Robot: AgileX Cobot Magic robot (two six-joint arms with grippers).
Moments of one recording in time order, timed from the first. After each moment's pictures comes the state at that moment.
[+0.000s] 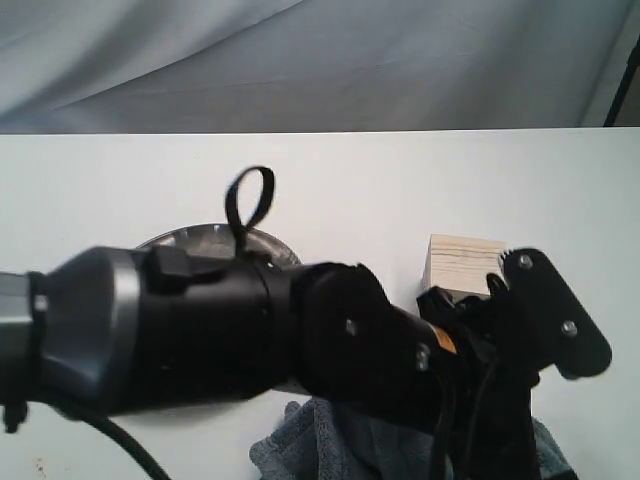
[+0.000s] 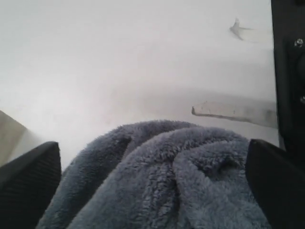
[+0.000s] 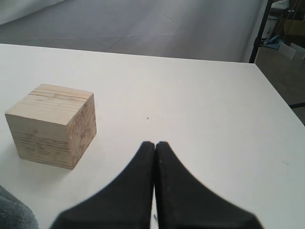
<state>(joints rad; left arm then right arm) -1.13 1.84 -1.15 -0.86 0.31 1.01 -0.01 0.01 0.00 0.00 0.35 -0.08</state>
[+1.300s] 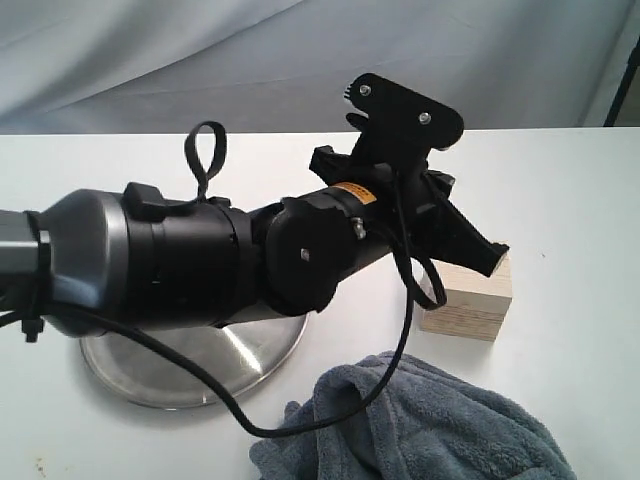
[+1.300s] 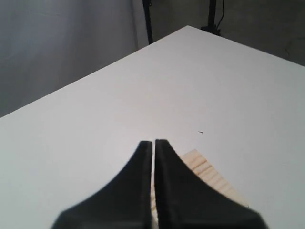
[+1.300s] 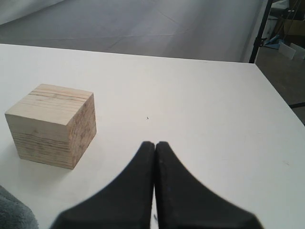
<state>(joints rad) -0.99 1.87 -1.15 -0.81 -0.32 0.72 -0.01 0.01 0.00 0.00 0.35 -0.08</state>
